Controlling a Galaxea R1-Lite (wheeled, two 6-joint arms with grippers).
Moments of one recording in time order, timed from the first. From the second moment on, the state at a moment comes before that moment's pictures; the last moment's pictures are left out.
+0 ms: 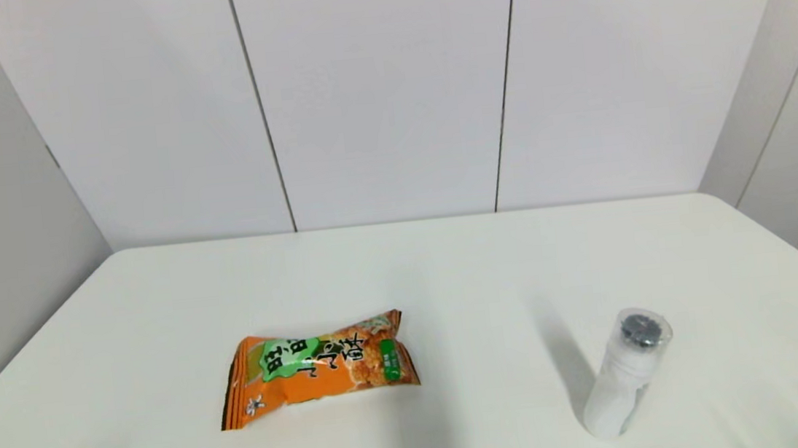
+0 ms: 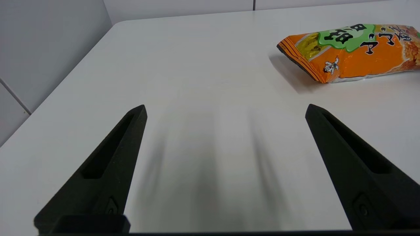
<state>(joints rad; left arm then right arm) 0.00 0.00 0.00 0.01 -0.03 0.09 0.00 0.00 0.00 -0.03 0.02 -0.01</state>
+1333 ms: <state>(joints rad) 0.00 0.12 -0.04 0.01 -0.03 0.07 0.00 0.00 0.00 -0.03 0.02 -0.01</state>
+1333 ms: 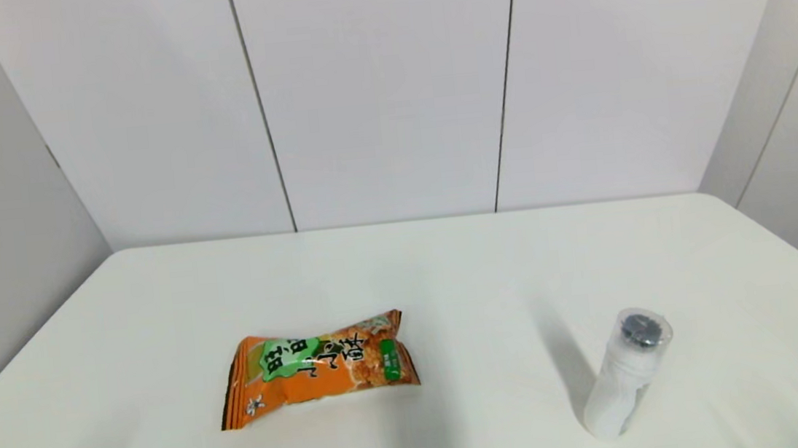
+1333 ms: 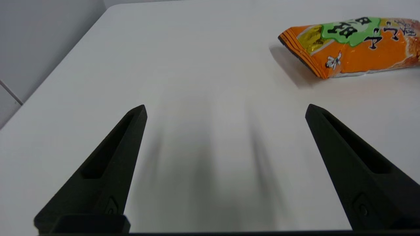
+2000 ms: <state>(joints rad) -0.13 0.72 -0.79 0.10 -0.05 0.07 0.00 0.00 0.00 -0.03 0.02 -0.01</state>
